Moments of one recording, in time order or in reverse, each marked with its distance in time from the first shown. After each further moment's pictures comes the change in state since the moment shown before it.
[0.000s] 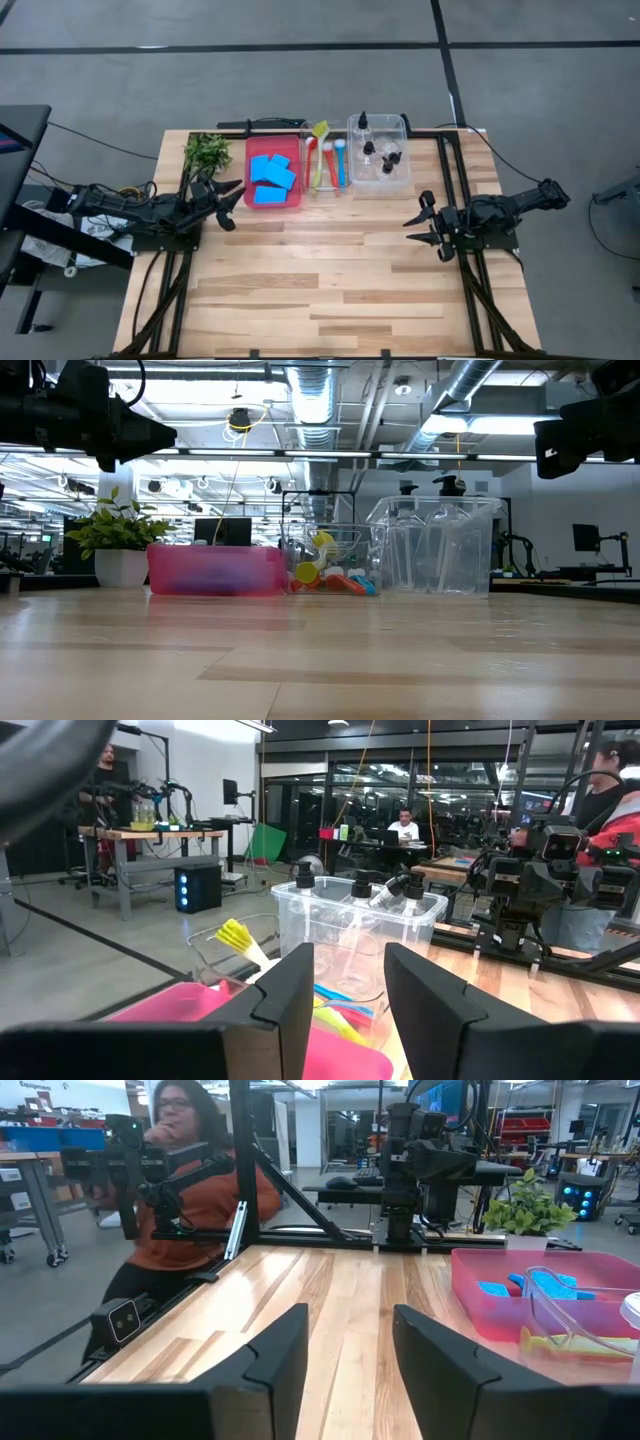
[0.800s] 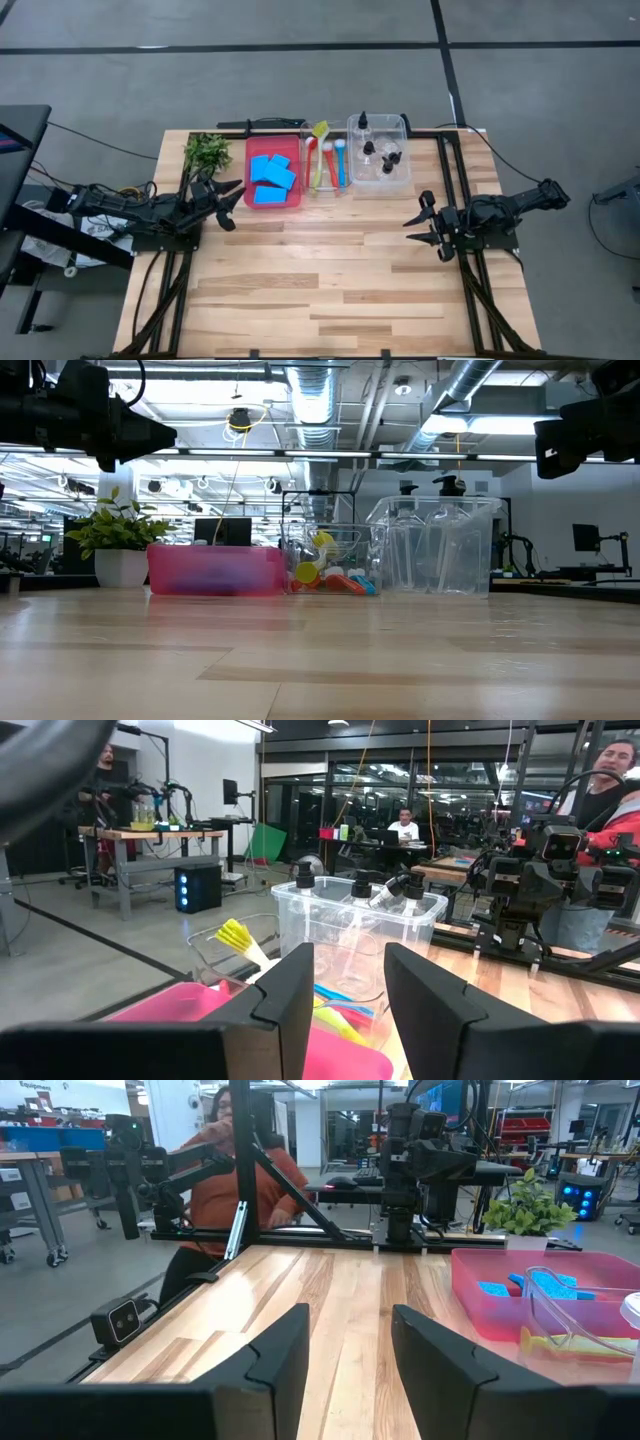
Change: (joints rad) left arm 0.000 0.000 0.000 0.000 0.000 0.000; right arm 0.000 0.000 0.000 0.000 0.000 0.000
